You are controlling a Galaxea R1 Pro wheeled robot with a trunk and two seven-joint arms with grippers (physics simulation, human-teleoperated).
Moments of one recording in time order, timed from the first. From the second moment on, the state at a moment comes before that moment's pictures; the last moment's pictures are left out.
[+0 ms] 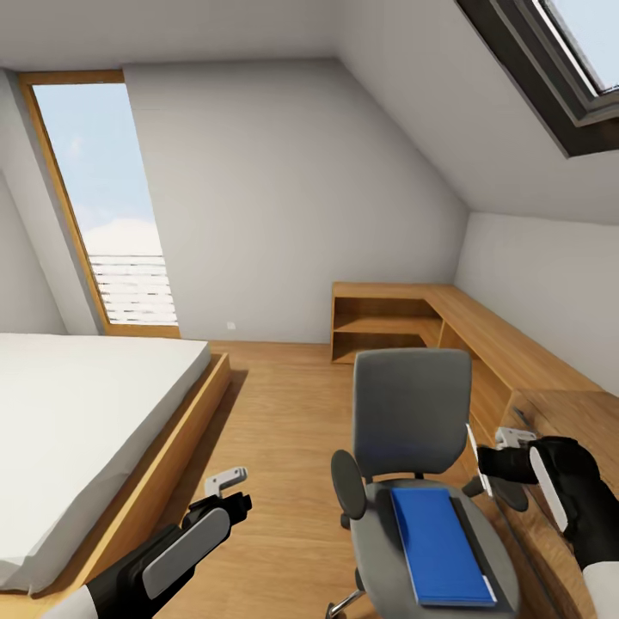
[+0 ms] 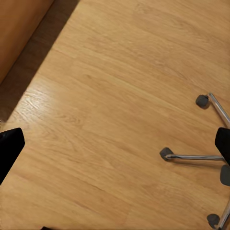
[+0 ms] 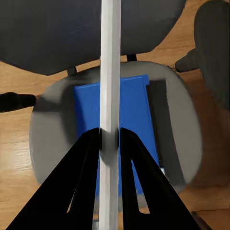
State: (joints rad) left arm -0.52 0.22 -0.86 -1.18 1.35 0.25 1.03; right arm -0.53 -0.30 -0.21 -1.14 -0.03 1.04 0.29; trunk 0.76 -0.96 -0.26
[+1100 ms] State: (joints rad) left arm -0.52 0.25 -0.94 -1.37 1.34 0.20 1.03; right arm -0.49 -0.24 -0.31 -1.22 -0.03 1.03 0.15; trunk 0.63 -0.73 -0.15
